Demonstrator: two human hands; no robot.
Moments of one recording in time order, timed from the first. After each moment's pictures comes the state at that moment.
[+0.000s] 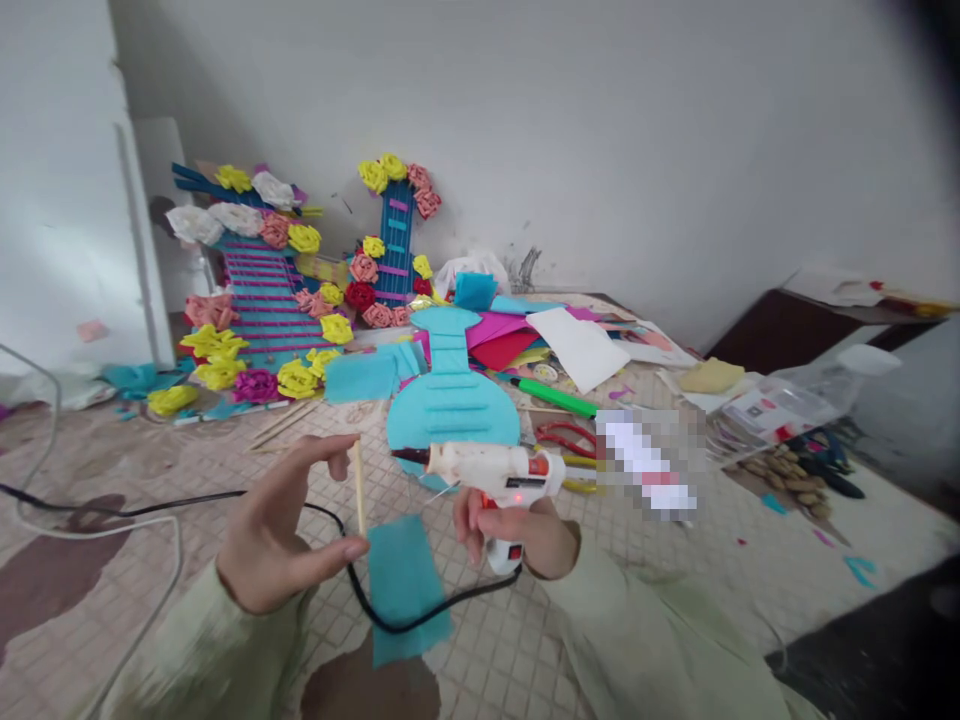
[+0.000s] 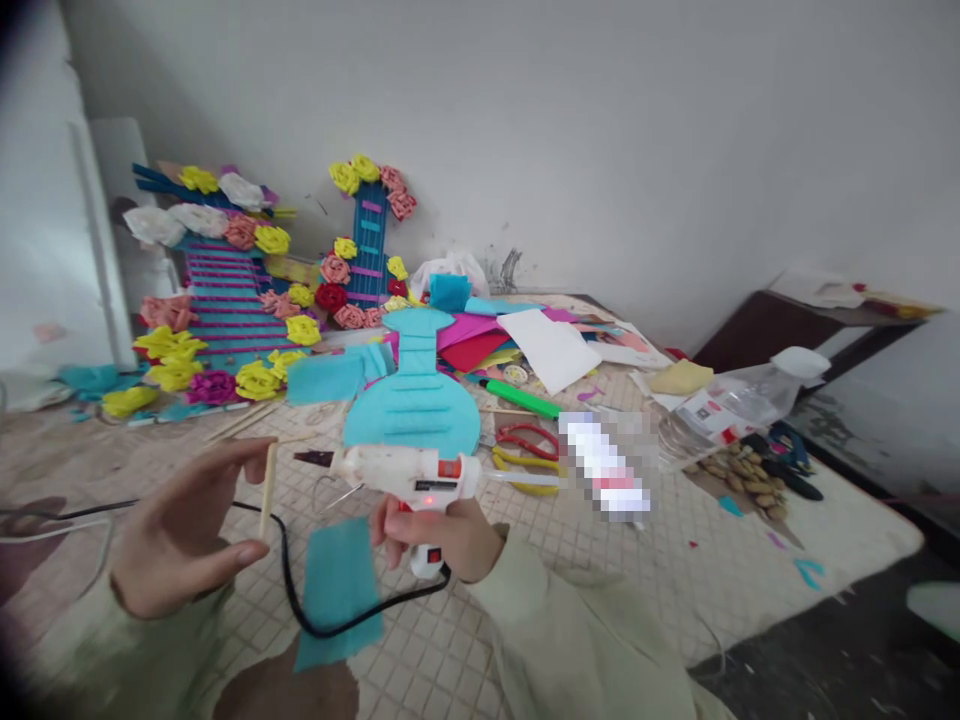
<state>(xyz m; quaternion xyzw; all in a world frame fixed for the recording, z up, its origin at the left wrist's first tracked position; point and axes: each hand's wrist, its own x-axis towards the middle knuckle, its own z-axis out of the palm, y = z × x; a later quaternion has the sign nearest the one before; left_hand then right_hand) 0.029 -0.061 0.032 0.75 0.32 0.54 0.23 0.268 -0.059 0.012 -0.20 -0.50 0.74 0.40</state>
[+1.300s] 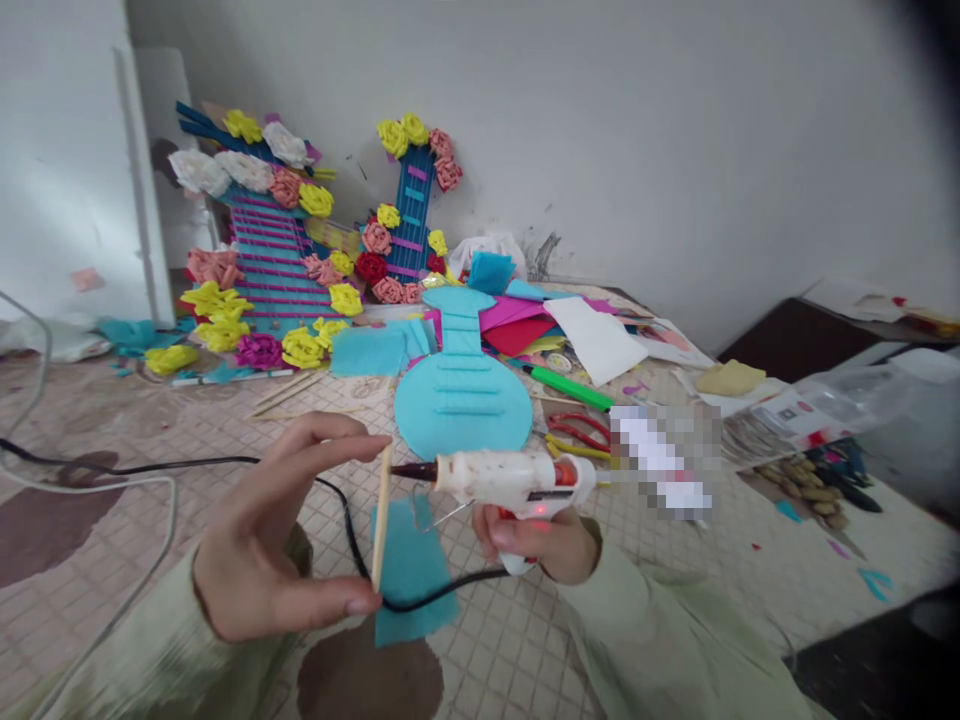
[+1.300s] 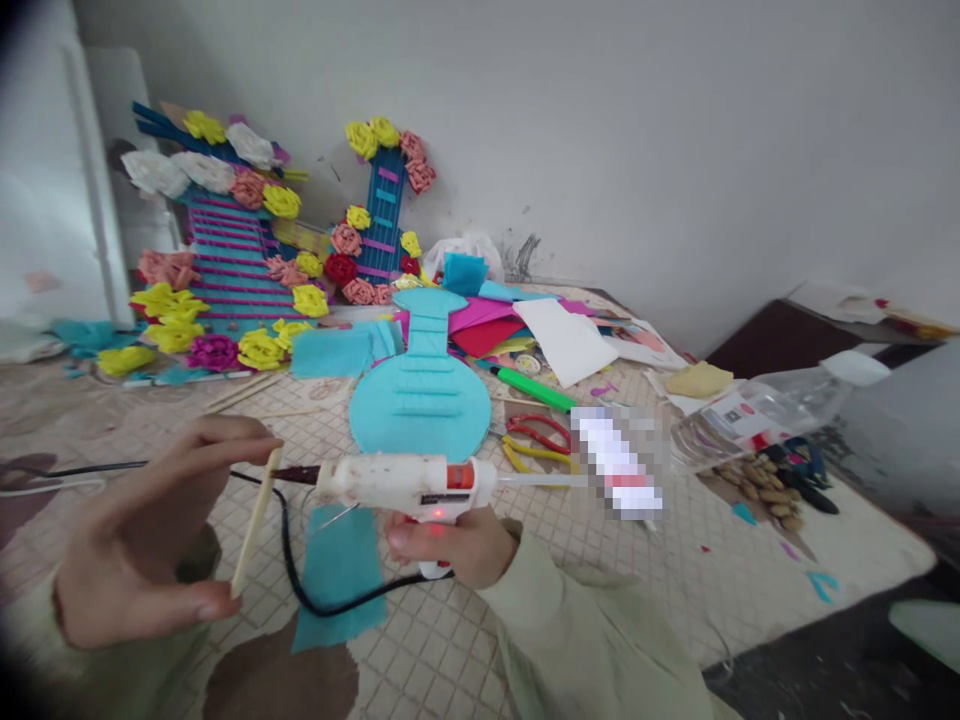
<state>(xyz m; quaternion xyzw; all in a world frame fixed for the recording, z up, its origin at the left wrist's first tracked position) 0.030 -0.078 0.040 0.78 0.28 0.50 0.24 0.272 -0.066 0.006 -0.24 -0.57 0.69 0.38</state>
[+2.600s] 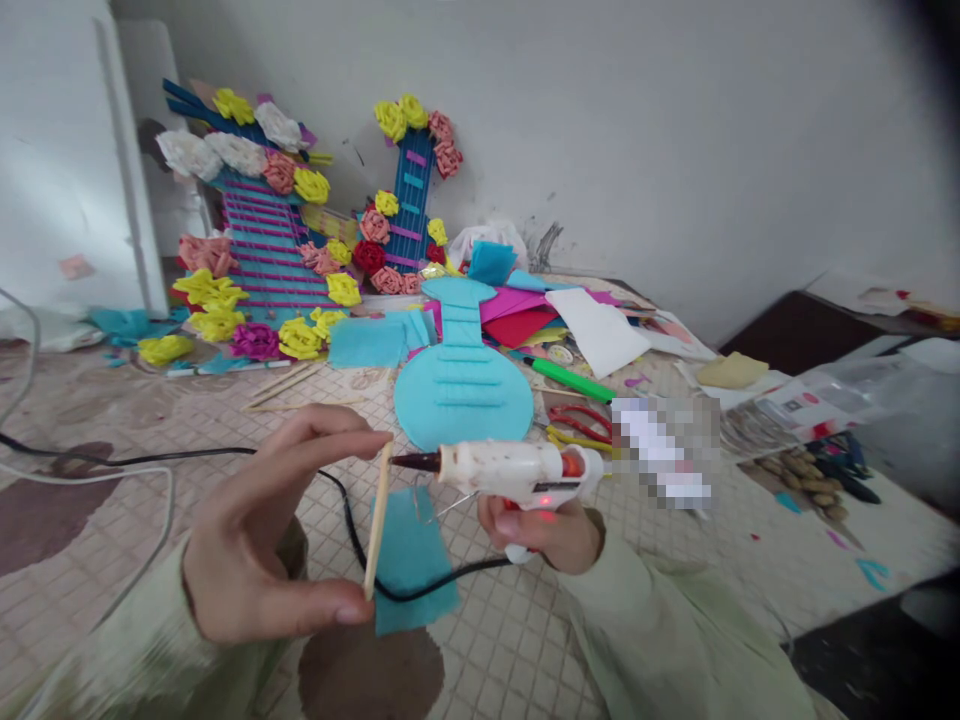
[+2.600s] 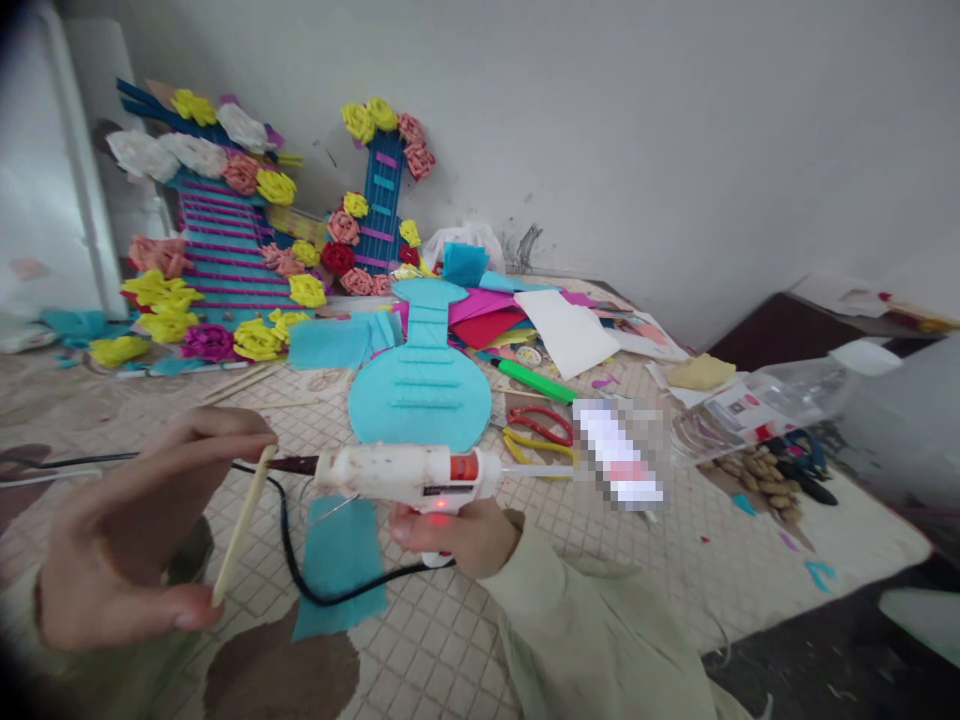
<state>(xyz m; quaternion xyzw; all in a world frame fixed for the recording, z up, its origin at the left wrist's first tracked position) 0.029 -0.079 0.041 0.79 0.26 0.50 0.25 0.274 -0.065 0.006 -0.23 -0.59 0.68 0.38</state>
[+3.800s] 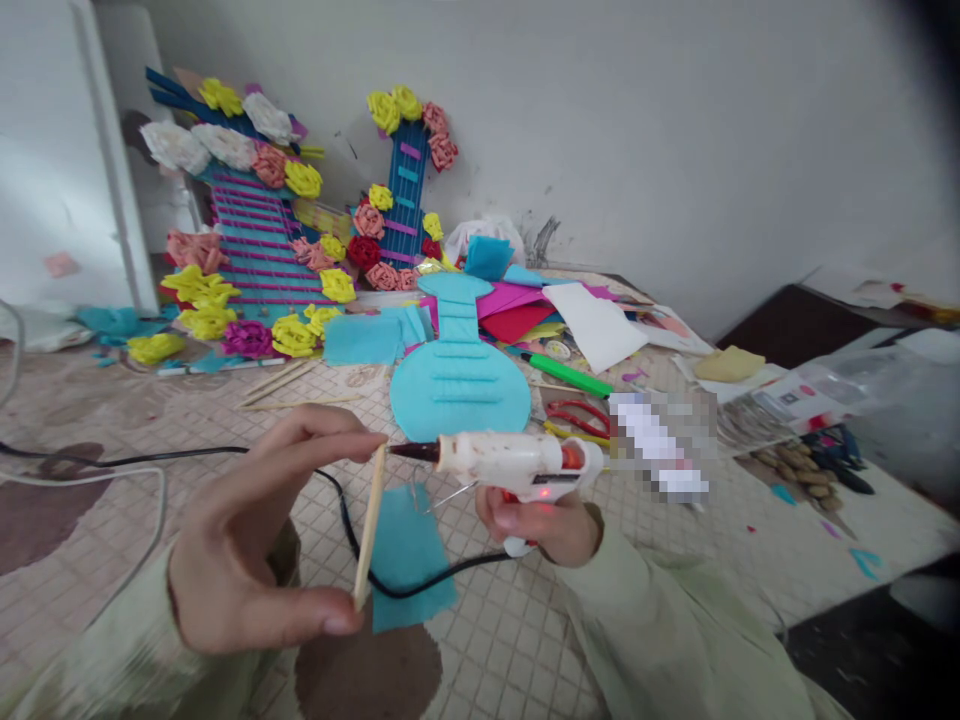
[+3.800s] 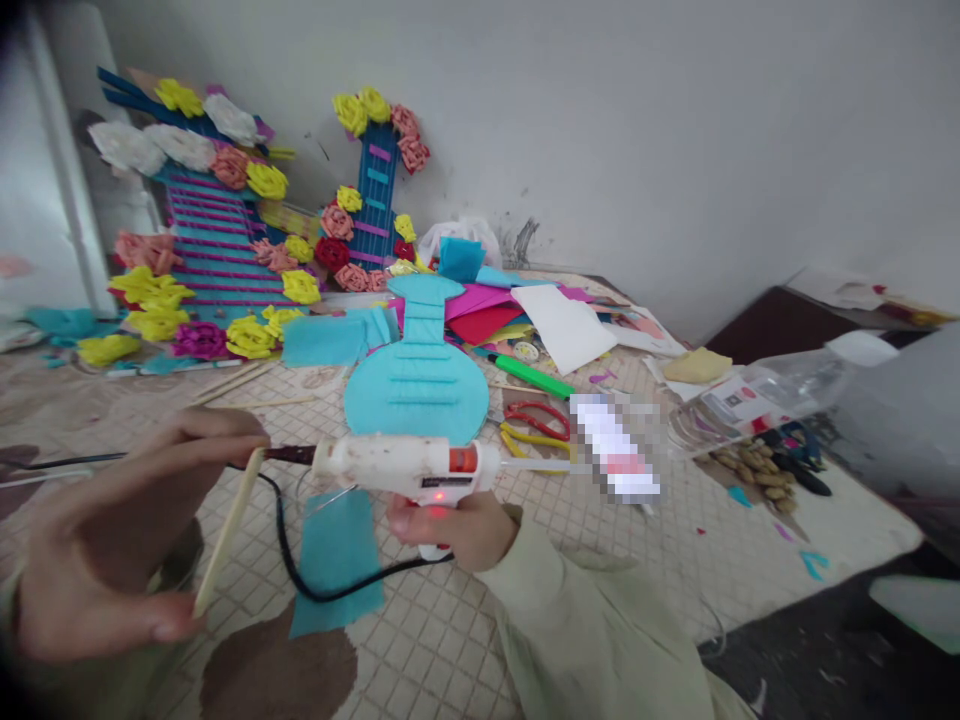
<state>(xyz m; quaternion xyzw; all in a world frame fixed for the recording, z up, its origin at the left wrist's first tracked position) 0.030 -0.081 0.043 0.78 0.27 0.49 0.28 0.275 -0.064 0.008 -0.25 -0.58 0.68 0.37</state>
